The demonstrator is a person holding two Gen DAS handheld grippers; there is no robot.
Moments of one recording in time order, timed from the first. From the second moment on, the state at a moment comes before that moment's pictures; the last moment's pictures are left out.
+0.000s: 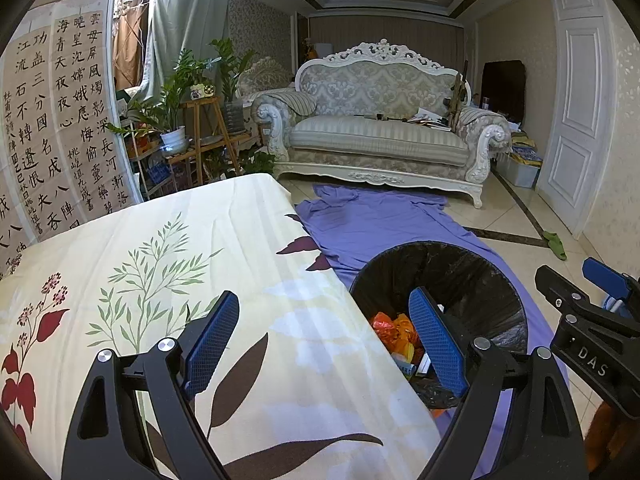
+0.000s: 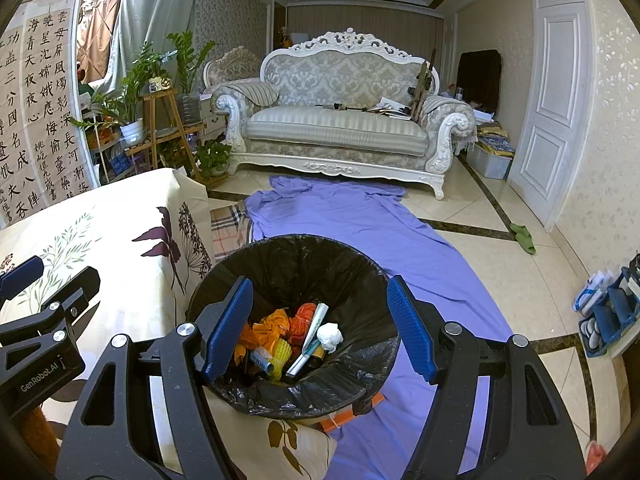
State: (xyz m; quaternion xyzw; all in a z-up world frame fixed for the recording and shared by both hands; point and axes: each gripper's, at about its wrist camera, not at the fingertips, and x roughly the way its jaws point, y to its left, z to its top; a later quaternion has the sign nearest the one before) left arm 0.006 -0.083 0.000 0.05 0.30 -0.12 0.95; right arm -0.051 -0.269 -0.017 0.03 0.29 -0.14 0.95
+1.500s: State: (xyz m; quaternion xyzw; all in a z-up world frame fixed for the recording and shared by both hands) left arm -0.004 -0.096 0.007 0.06 0.26 -0.14 0.95; right arm -0.049 -0.269 -0.016 0.03 0.29 -0.14 0.94
